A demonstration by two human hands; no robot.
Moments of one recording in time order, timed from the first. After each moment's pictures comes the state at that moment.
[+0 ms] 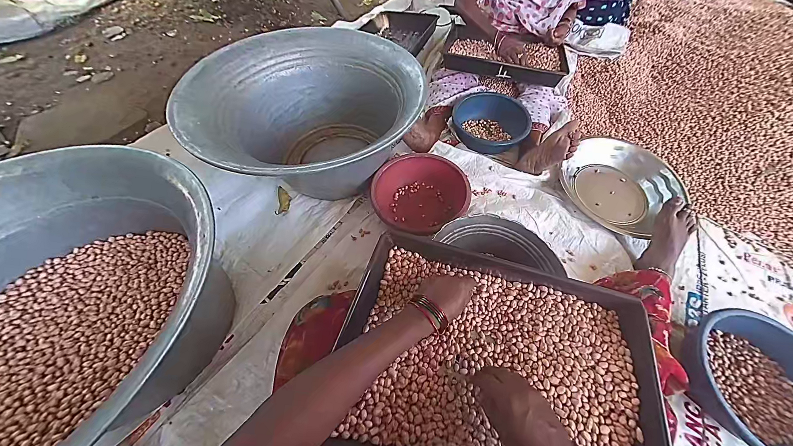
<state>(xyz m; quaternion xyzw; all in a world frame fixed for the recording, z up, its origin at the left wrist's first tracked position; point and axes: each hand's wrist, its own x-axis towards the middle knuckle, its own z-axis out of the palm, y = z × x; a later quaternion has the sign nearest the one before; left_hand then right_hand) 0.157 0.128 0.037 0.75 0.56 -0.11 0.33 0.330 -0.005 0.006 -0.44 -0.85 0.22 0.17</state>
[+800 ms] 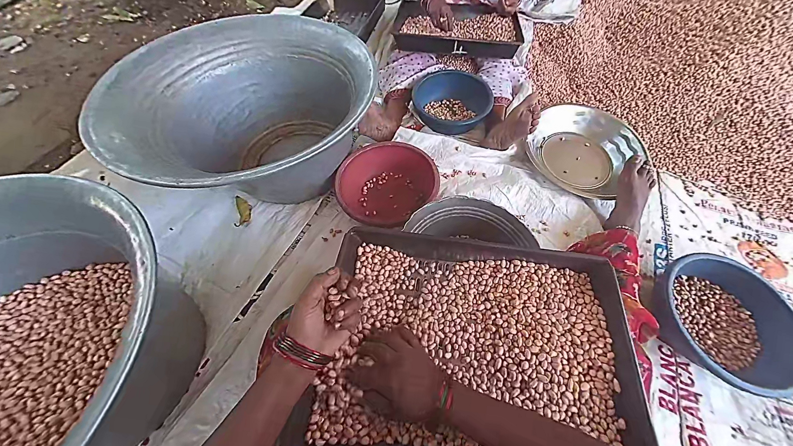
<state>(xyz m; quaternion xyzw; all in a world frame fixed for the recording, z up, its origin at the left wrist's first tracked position) 0.061 0.055 0.038 0.17 0.39 0.61 0.67 0.226 0.023 -0.025 -0.26 -0.92 0.29 0.10</state>
